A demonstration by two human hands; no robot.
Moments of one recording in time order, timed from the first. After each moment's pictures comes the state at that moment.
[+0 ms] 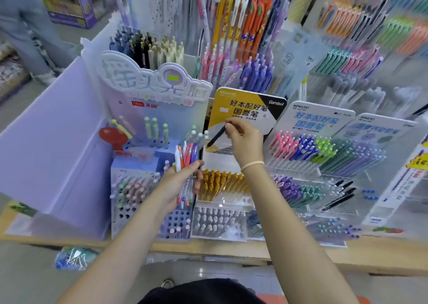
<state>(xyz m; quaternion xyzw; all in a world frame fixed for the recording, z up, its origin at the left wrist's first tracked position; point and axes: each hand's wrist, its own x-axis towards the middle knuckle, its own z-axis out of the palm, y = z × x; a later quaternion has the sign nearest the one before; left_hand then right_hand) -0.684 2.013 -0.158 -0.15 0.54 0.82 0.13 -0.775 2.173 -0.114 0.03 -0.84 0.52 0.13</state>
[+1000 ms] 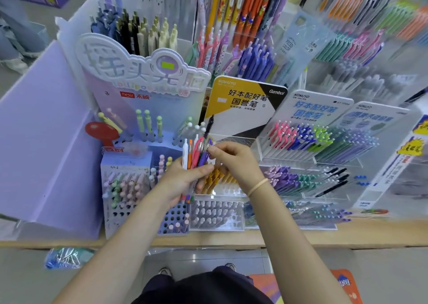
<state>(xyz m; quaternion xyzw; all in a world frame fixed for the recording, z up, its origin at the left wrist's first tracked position) -0.690 2.011 -0.158 -0.07 0.57 0.80 0.19 -0.716 2.167 -0.117 -0.02 -0.77 0.63 -0.11</state>
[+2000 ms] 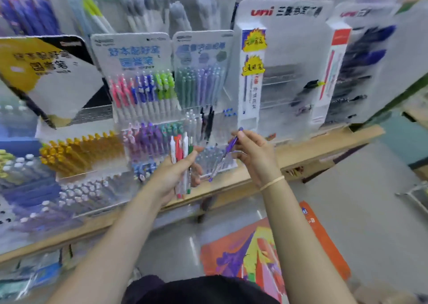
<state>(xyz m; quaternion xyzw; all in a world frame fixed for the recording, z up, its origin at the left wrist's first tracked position) -0.584 2.308 -0.160 -0.01 0.57 0.76 0.29 -0.549 2.503 -0.125 -0.18 -0.59 0.78 0.08</state>
